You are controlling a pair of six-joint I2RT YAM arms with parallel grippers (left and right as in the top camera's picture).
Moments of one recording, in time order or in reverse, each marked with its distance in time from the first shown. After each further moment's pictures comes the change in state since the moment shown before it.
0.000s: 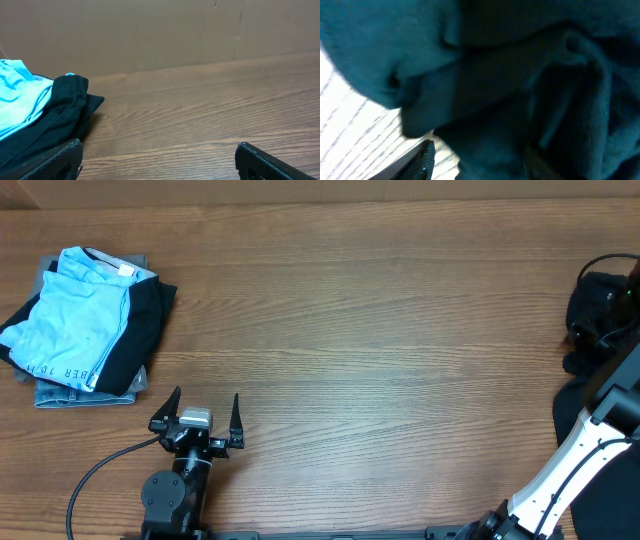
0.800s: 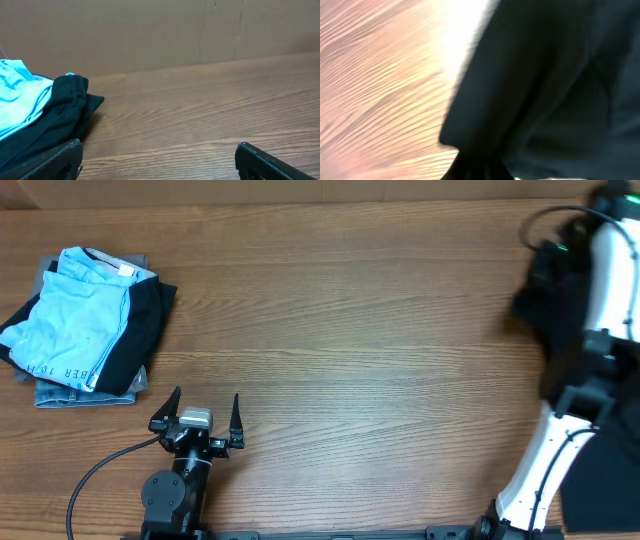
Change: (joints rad) left arm 0.000 0.000 0.000 0.000 0.000 0.000; right arm 0.356 -0.076 0.287 -0.185 -0.225 0.017
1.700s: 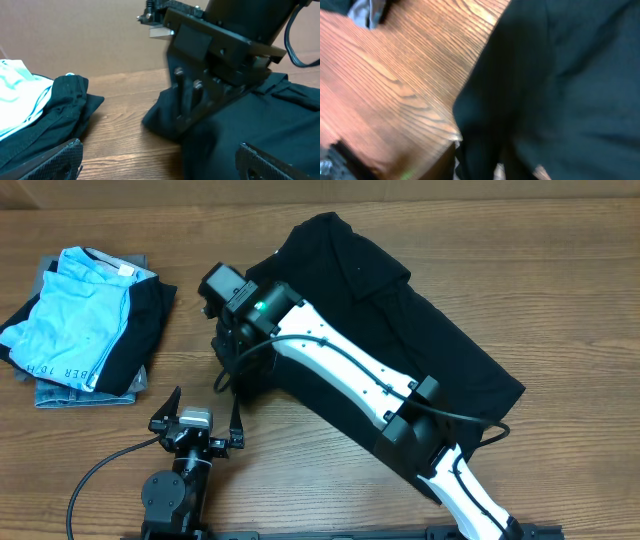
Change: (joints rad) left arm 0.000 0.000 0.000 0.000 0.000 0.000; right arm 1.114 0.000 -0.024 0.257 -0.007 0.136
